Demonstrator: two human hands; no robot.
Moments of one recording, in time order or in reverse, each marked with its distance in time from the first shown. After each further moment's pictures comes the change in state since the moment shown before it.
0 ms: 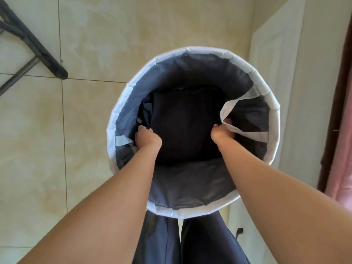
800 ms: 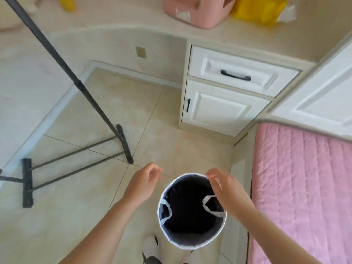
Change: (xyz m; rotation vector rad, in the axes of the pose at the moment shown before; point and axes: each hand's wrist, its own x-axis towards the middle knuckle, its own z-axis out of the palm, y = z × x) left_hand -0.284 0.035 -0.372 -0.193 0.005 0.689; right_hand -0.375 -0.066 -0.285 -0.319 0.068 -1.143
